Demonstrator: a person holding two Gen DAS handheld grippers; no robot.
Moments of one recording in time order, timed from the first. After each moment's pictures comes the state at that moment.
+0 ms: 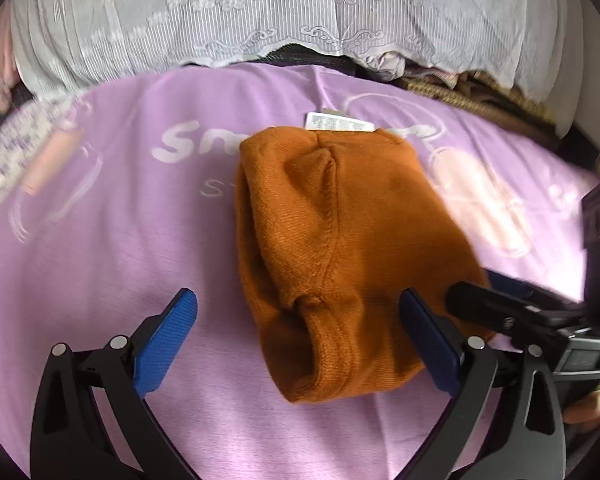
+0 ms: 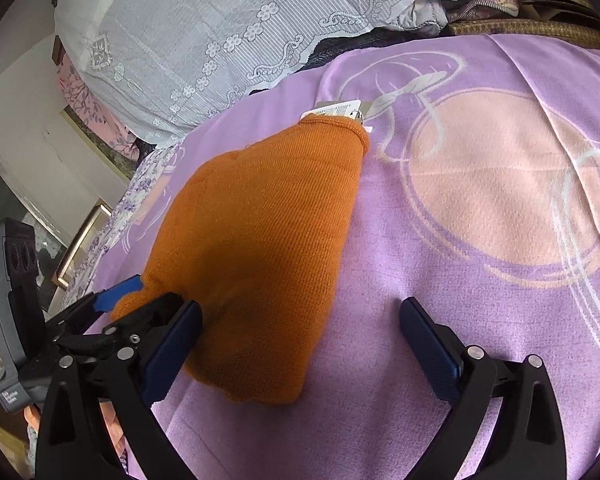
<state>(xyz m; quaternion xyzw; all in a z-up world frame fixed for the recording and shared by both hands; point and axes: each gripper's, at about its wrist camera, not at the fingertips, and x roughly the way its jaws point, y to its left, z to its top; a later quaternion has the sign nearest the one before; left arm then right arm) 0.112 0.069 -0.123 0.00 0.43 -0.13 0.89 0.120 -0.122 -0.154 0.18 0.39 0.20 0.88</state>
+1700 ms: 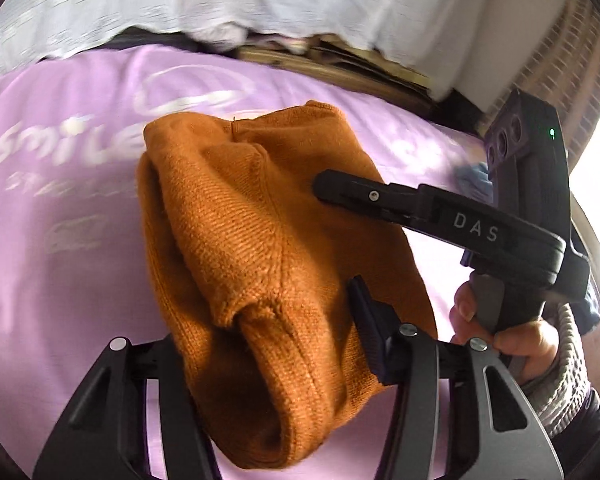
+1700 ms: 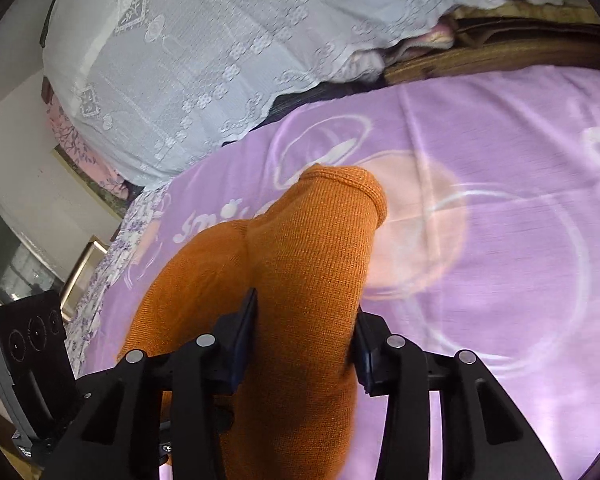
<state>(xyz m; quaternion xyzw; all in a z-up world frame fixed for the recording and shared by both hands) 0.058 -0.059 -0.104 -0.03 0.46 -0.33 0.82 0.076 -0.227 -0.100 0.21 0.36 0.15 0.90</state>
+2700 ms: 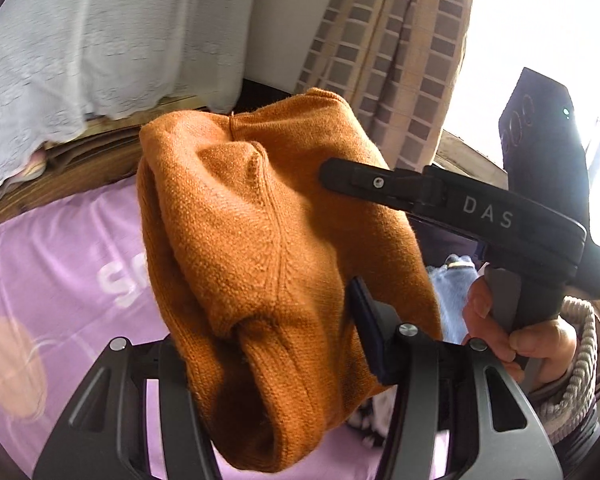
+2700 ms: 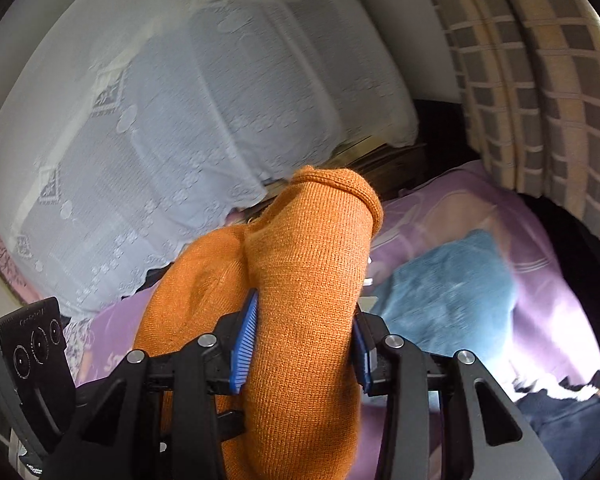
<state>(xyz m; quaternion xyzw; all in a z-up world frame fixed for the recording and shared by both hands) -0.004 -0.415 0.031 0.08 0.38 -0.52 0.76 -0.096 -0.562 0.049 0.24 0.22 -0.08 0.94</state>
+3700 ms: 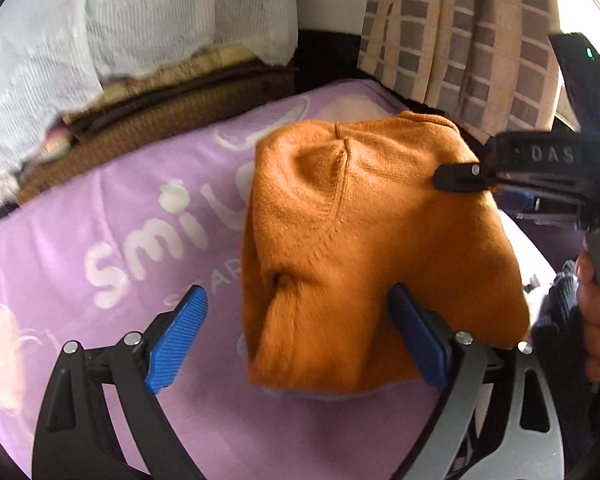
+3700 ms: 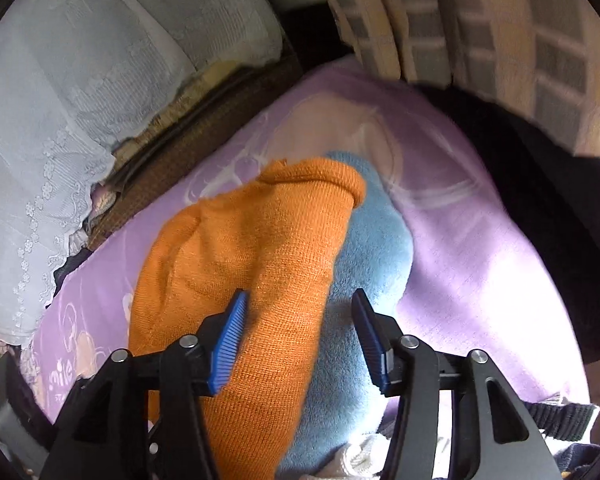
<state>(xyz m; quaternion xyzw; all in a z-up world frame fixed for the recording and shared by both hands) 0.005 -0.498 -0.083 0.17 0.37 -0.38 0.83 -0.059 -0.678 -0.055 0.30 0.34 -0.19 0.87</state>
